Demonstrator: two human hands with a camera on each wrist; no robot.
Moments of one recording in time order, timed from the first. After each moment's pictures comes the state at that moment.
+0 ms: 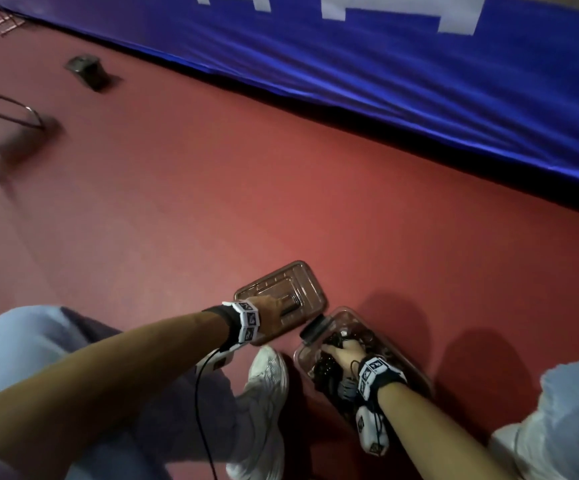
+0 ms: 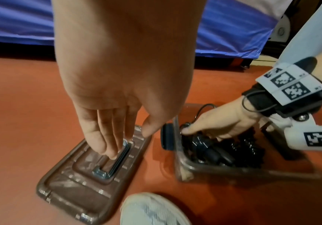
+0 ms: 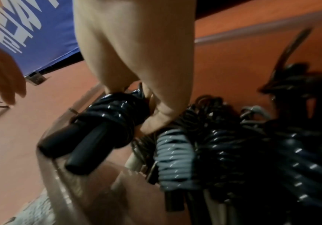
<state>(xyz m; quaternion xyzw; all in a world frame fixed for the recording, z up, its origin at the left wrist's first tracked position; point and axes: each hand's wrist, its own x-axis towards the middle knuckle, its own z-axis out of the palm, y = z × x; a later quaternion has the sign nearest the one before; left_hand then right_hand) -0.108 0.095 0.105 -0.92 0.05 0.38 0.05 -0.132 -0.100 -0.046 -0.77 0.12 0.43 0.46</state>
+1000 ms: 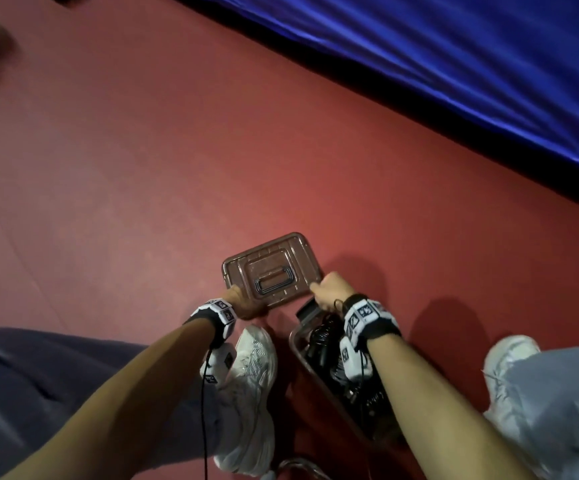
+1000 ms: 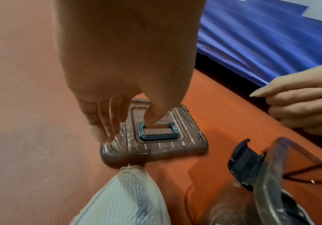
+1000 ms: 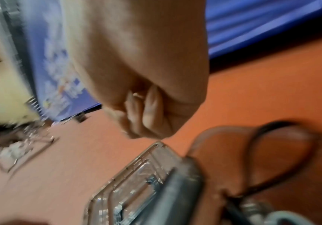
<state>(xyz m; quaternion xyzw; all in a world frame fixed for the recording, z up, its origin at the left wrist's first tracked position) -0.137 0.158 0.019 -0.88 -0.24 0.34 -0.23 -0.052 -0.042 -0.016 -0.87 -0.02 0.41 0.29</state>
